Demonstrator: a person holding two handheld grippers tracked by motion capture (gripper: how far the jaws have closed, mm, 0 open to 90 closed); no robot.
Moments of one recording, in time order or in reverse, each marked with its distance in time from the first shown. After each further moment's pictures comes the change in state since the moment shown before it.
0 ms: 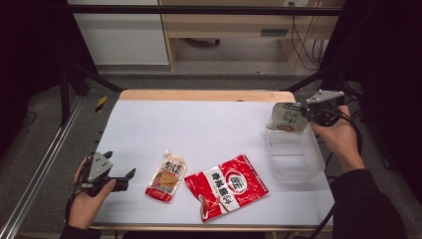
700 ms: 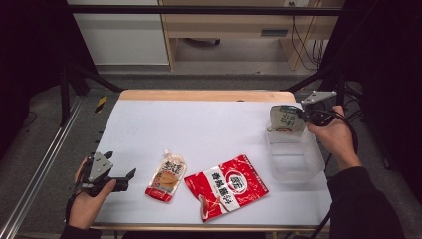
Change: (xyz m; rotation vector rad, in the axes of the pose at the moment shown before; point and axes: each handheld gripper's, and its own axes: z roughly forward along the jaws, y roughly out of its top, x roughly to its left) left arm -0.001 0.000 0.000 0.004 -0.003 0.003; right arm 0.005 0.002 0.013 0.040 0.032 -0.024
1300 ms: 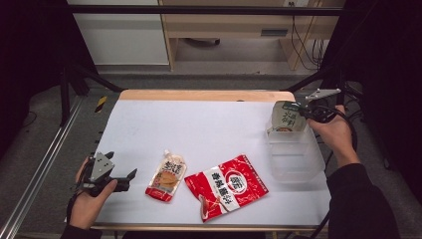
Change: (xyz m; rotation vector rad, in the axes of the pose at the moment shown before) left arm -0.002 0.000 0.002 0.010 -0.002 0.004; right arm -0.021 -0.011 0.021 -0.008 0.006 0.109
